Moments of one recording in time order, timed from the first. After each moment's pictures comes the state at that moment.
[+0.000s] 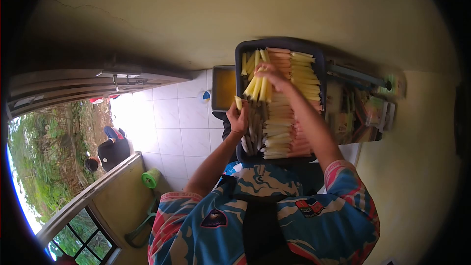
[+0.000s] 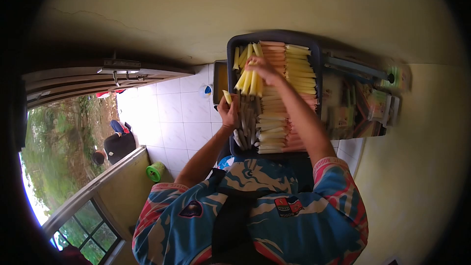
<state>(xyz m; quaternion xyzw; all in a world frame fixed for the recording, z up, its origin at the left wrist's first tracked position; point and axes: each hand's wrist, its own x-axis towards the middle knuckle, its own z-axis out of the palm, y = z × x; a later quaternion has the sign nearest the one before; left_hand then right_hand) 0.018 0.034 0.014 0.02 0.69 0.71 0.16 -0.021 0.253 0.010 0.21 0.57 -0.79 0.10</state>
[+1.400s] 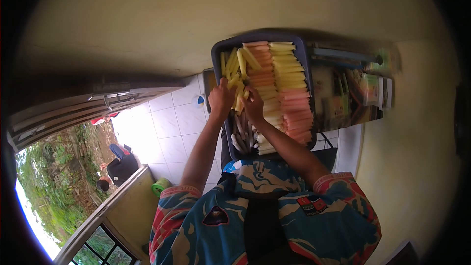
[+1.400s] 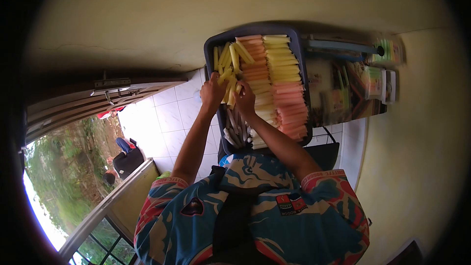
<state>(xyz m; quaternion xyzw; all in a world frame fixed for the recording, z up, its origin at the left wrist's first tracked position) -0.050 0.081 0.054 0.21 0.93 0.17 0.23 0.075 0.138 -0.016 0.42 0.63 -0.64 -0.11</state>
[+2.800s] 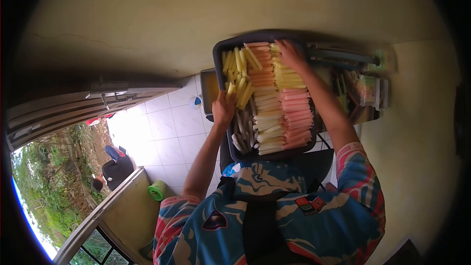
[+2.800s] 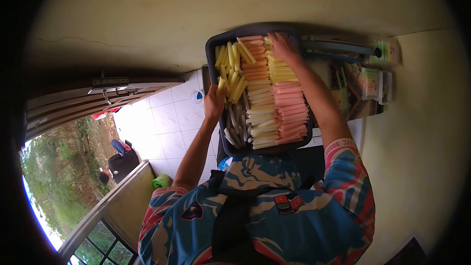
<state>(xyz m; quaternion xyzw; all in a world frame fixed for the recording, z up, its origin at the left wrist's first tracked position) -0.019 0.046 0.045 0.18 0.87 0.43 0.19 0.033 0.384 -0.009 0.15 0.98 -0.13 -0.06</state>
